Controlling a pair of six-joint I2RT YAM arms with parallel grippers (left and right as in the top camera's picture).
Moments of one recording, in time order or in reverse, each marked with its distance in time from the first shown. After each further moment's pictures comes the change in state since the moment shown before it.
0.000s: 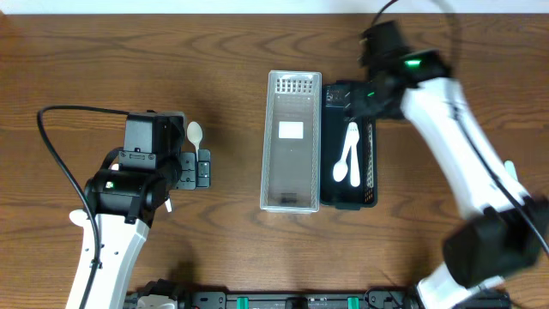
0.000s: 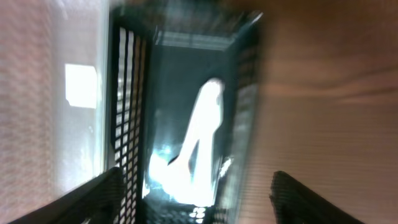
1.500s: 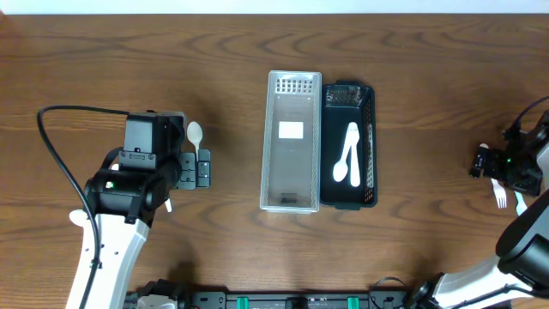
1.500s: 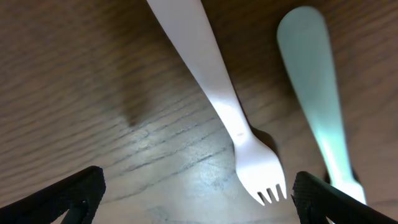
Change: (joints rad) left arm 0.000 0.000 0.000 0.000 0.000 0.000; right arm -0.859 0.092 -0.504 0.309 -0.050 -0.499
